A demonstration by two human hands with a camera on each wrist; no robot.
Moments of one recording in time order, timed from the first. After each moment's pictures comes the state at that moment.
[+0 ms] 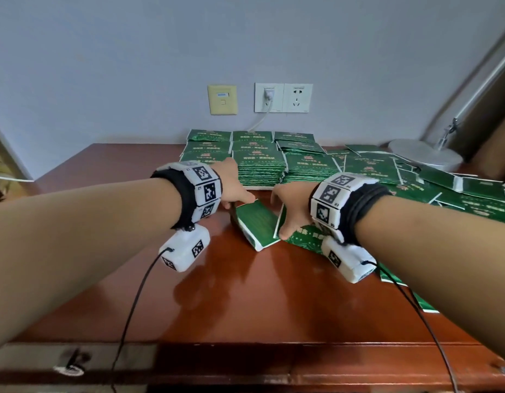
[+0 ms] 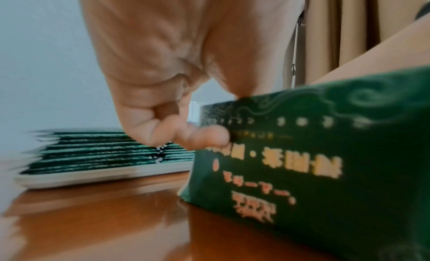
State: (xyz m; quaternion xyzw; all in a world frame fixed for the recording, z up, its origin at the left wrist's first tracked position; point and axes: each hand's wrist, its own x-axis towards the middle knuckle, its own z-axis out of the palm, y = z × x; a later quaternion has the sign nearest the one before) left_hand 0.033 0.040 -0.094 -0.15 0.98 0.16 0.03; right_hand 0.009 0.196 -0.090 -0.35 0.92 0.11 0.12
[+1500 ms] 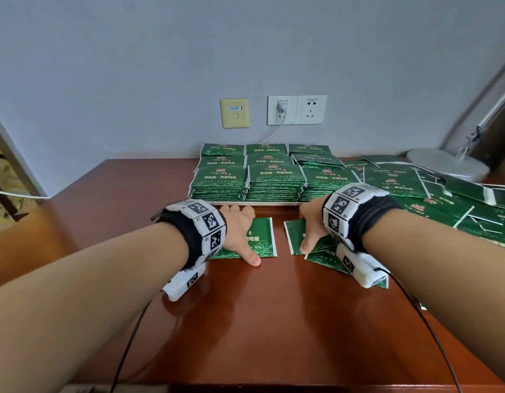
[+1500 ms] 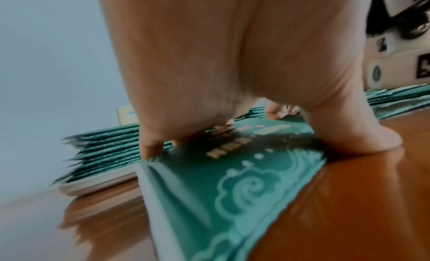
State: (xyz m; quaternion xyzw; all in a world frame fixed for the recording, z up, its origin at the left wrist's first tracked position) left_hand 0.040 0.016 -0.130 -0.05 0.98 -0.02 0.19; right_hand -0.033 0.174 -0.107 -0.26 0.93 0.18 0.18
